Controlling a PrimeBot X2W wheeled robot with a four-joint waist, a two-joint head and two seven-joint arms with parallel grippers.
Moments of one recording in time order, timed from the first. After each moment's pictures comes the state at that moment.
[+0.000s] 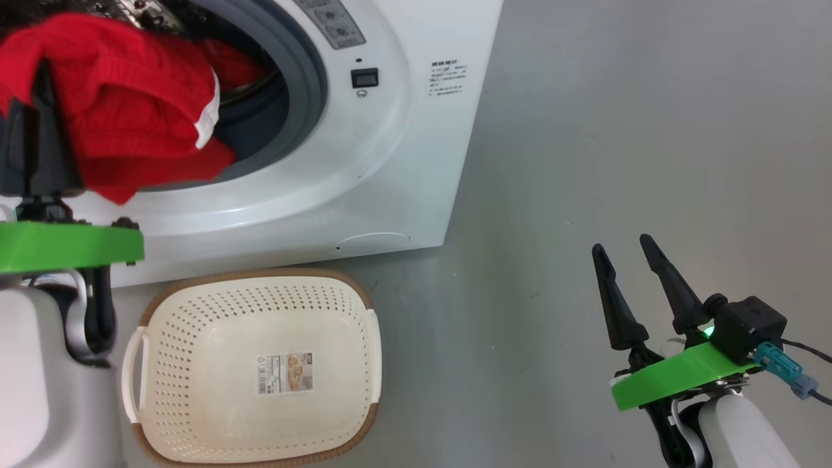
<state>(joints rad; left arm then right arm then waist) -0.64 0.10 0.20 0.30 -0.18 -0.12 -0.25 -0.18 -0.06 0.09 0.23 0.36 0.12 -0.26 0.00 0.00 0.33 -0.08</state>
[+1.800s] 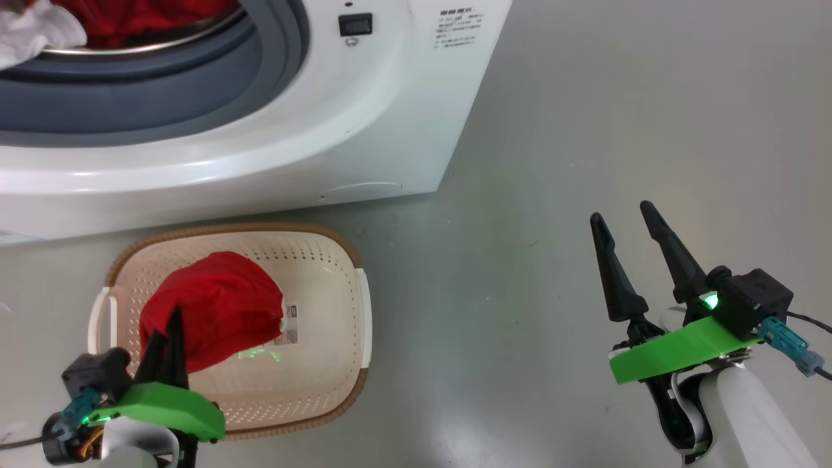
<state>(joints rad) -0.32 0.04 0.16 0.59 -0.21 -0.12 -0.25 -0.24 -0.07 0.09 0.21 0.35 0.12 -0.26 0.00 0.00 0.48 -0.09</state>
